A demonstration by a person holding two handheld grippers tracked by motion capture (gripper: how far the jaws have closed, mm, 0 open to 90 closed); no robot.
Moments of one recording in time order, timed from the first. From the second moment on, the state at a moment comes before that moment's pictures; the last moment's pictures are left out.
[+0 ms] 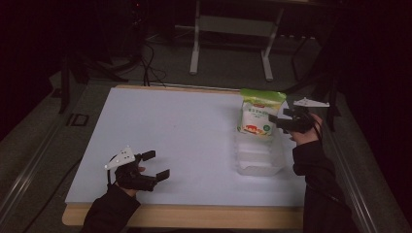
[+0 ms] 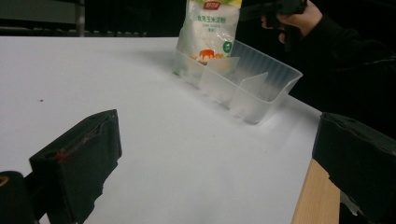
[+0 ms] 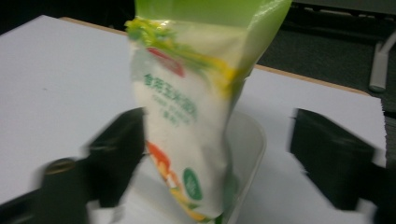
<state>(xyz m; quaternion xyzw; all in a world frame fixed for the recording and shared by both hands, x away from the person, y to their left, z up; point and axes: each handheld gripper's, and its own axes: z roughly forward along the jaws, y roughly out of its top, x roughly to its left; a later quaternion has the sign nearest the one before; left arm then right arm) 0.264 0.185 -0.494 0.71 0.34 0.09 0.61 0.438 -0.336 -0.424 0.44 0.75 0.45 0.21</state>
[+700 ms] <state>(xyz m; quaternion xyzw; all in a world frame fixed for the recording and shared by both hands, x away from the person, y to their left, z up) 0.262 0.183 -0.494 0.71 0.34 0.10 0.61 0.358 -0.297 -0.408 0.41 0.72 0.51 0.22</state>
